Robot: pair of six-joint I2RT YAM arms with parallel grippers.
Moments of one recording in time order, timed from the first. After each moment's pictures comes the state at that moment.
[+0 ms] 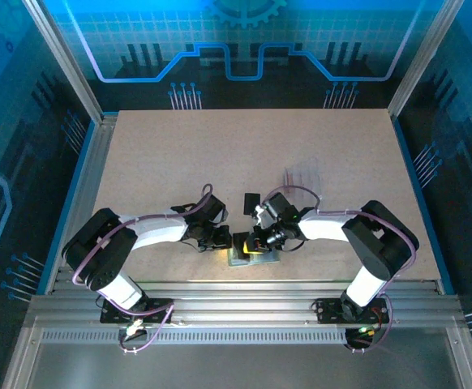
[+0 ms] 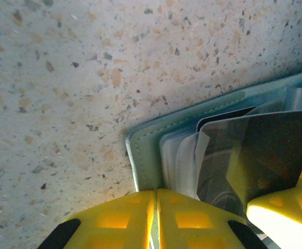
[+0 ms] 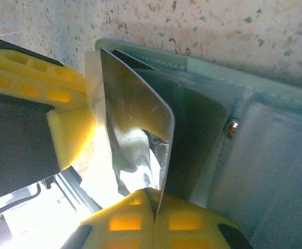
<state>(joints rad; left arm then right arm) -0.66 1.59 0.73 -0.31 0.35 -0.77 0.69 1.67 0.72 -0.16 -0.65 0.68</state>
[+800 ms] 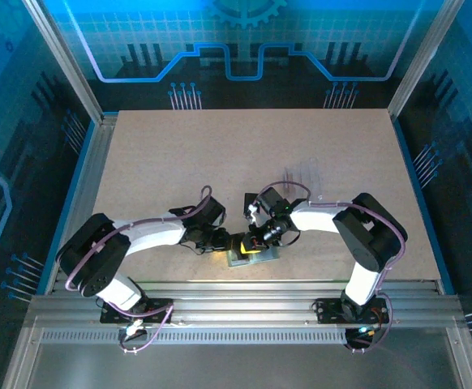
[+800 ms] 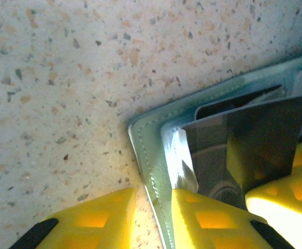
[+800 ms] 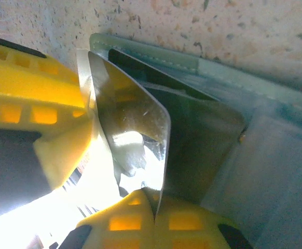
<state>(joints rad) -0.69 1.53 0.72 -0.37 0.28 -0.77 0.69 1.76 0.85 -0.32 -0.68 0.55</state>
